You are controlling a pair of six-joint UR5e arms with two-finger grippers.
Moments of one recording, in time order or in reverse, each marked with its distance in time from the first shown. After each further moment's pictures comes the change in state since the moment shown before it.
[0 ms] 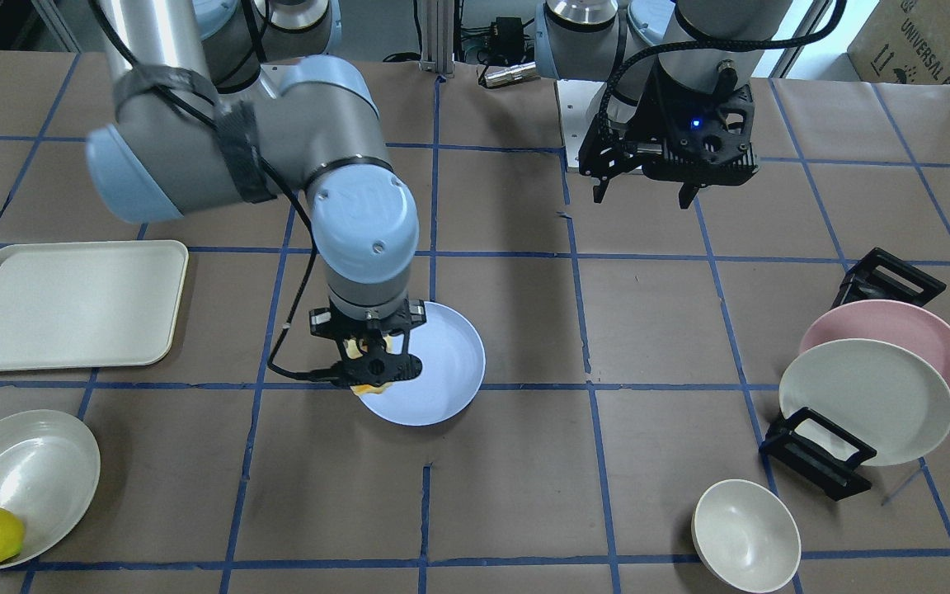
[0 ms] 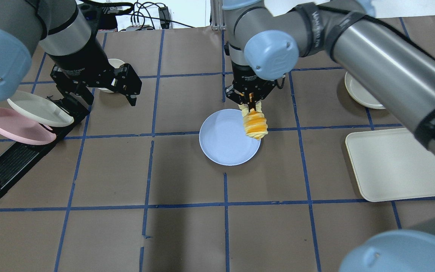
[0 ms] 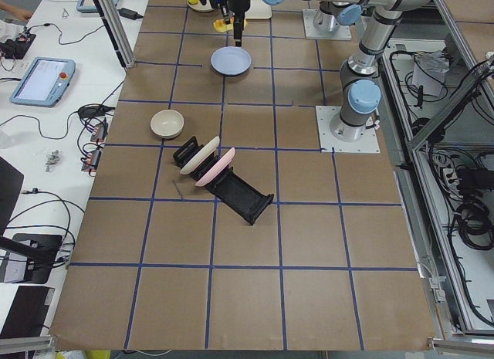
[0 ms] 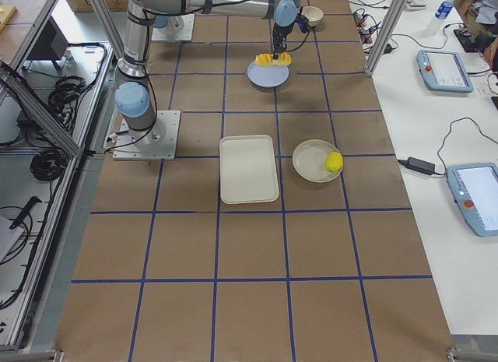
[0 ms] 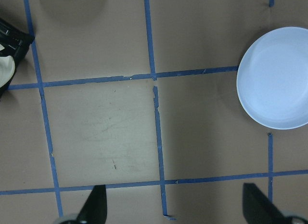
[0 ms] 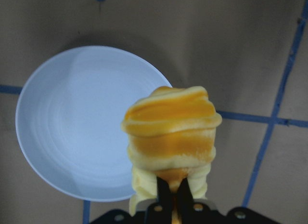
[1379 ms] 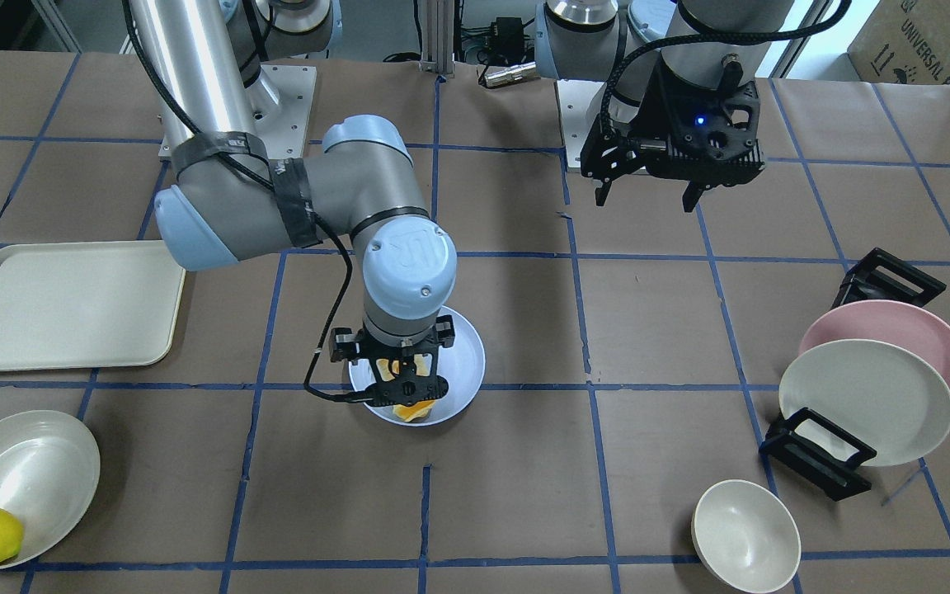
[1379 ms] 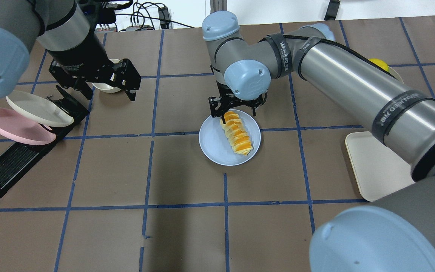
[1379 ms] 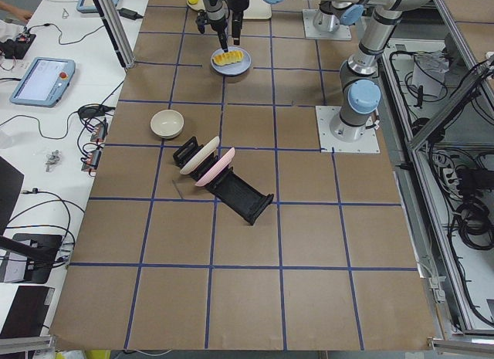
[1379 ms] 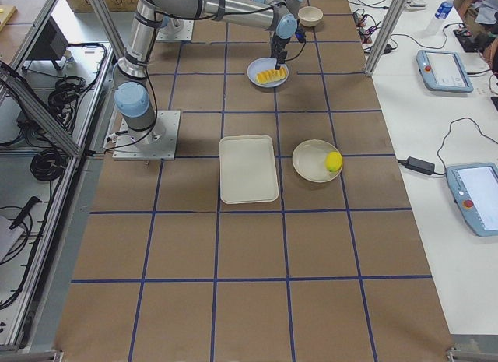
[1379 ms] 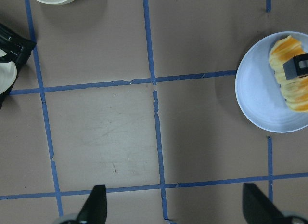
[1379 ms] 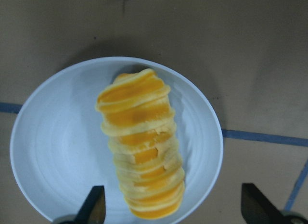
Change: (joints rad) left arm -0.001 -0.006 0.022 0.017 0.003 0.002; right arm 0.004 0.026 0.036 -0.032 -0.014 -0.045
